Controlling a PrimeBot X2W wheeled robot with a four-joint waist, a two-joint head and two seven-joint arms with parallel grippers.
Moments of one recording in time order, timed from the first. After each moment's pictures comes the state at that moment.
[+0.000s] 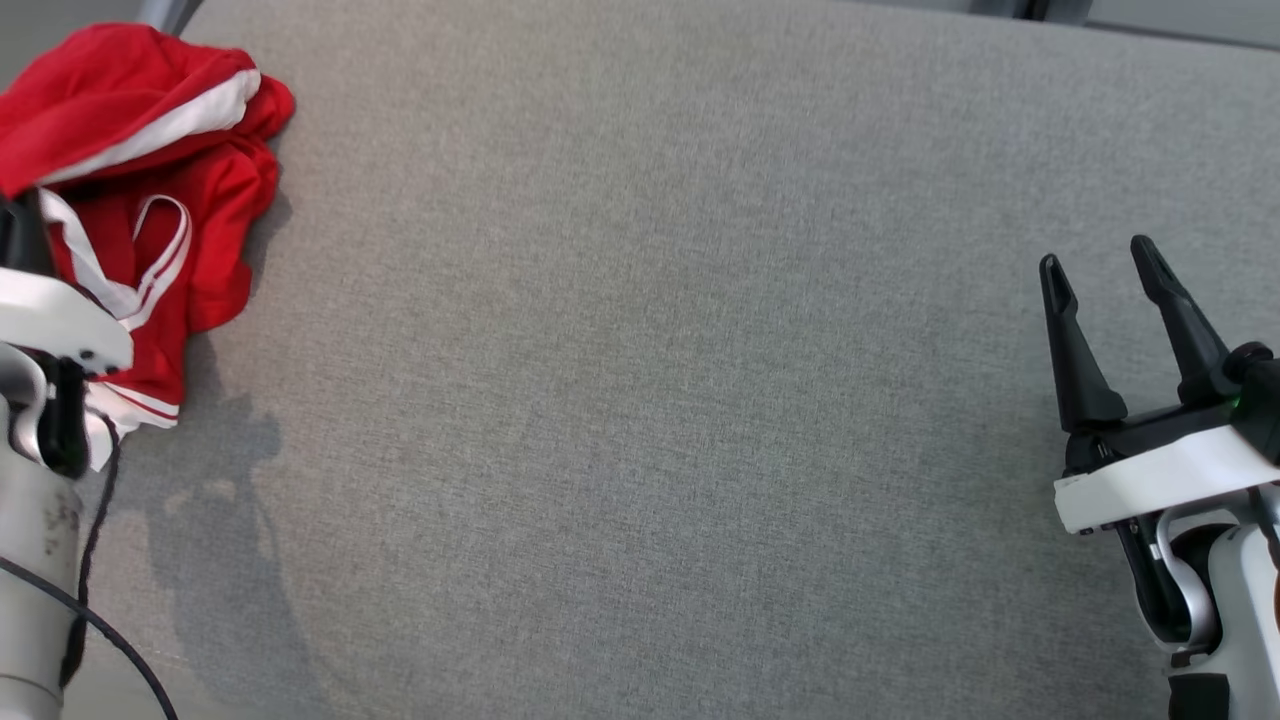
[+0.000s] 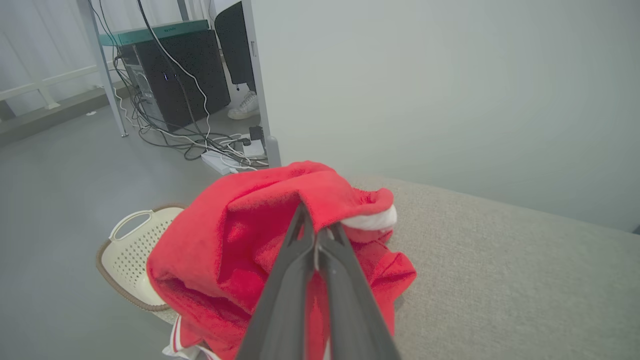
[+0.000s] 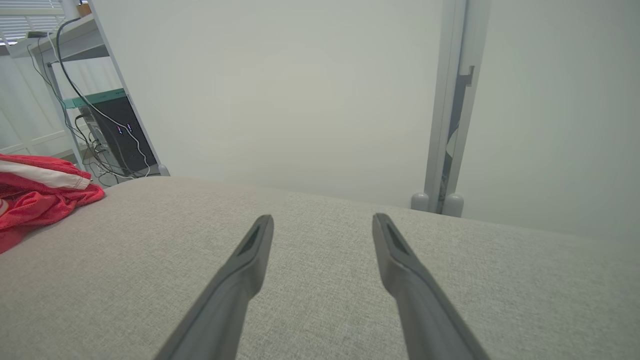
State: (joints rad) left arm -0.85 0.34 -0.03 1.06 -0.44 -0.10 -0.26; right arm -0.31 -0.19 0.07 0.07 0.23 0.13 -0.12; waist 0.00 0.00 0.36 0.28
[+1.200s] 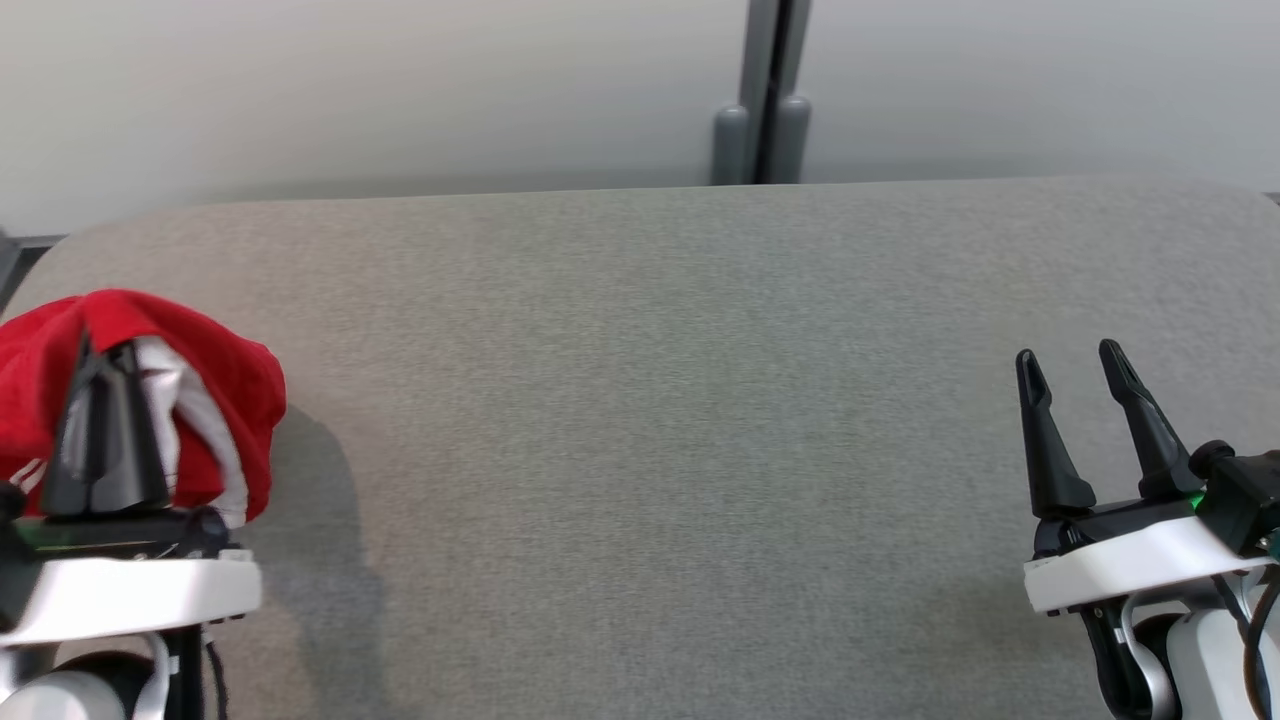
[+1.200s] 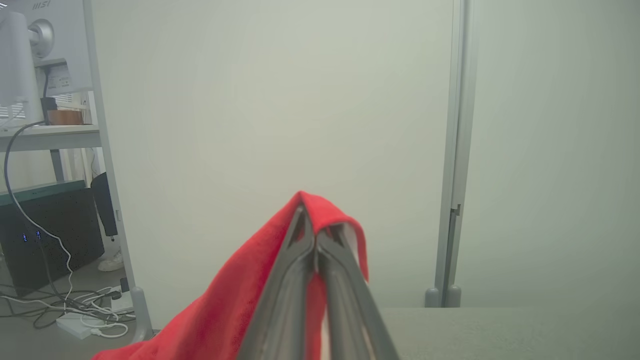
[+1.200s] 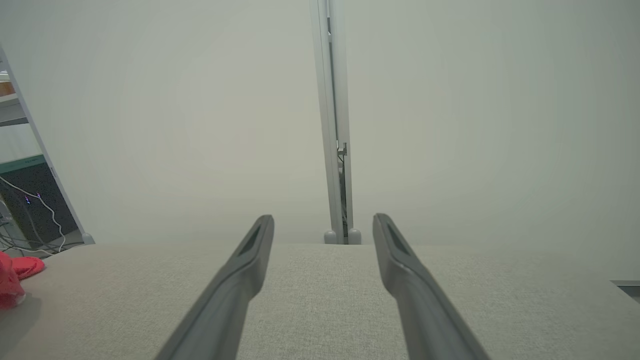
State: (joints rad) left arm -0.03 0.28 0.01 -0.32 -0.32 0.19 -0.07; right arm -0.17 -0.11 0.05 0.11 0.25 0.13 -0.19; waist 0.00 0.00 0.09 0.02
